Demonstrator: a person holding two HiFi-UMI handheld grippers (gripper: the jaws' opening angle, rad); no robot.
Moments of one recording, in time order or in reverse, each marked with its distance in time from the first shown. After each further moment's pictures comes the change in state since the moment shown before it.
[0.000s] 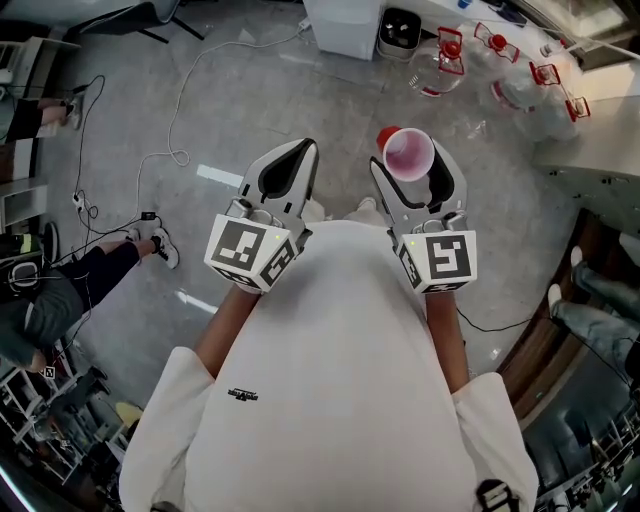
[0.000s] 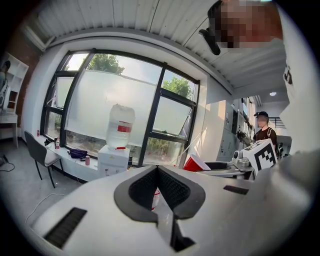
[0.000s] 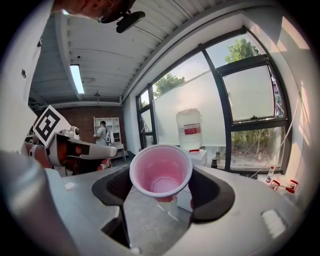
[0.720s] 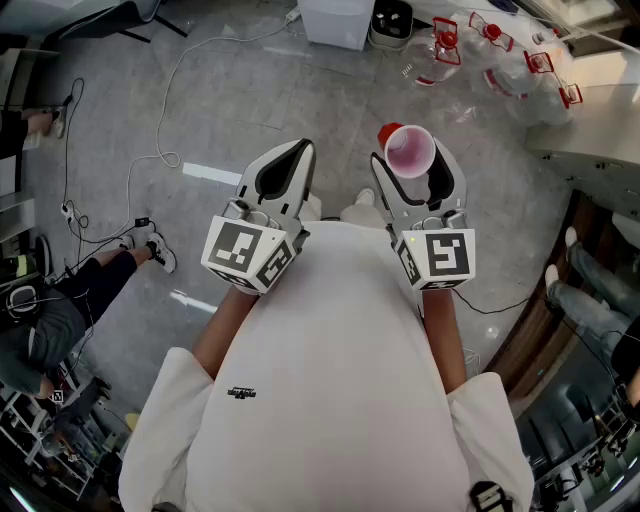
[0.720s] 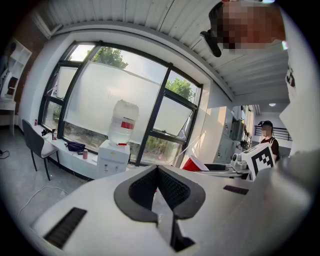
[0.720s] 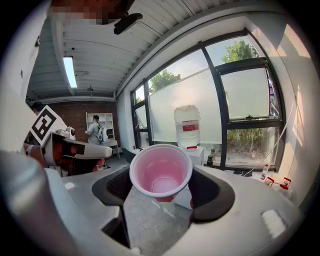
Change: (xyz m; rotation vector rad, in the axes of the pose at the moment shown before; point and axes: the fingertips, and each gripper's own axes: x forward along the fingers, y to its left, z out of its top) left arm -0.015 0.049 -0.003 -0.066 0.008 -0.045; right arm 0.034 0.028 -0.005 0.000 0.031 -0.073
